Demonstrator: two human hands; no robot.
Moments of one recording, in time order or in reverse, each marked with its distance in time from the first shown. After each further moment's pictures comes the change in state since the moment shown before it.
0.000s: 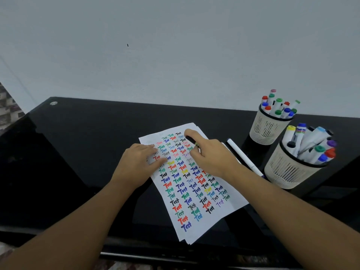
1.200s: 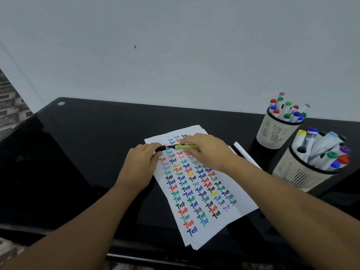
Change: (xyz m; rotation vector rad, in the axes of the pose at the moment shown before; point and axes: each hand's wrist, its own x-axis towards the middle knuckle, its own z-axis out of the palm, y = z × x) left_hand -0.003 0.002 -0.002 -0.036 0.146 0.013; right_hand 0.036 -0.009 0.000 -0.186 -0.122 -0.129
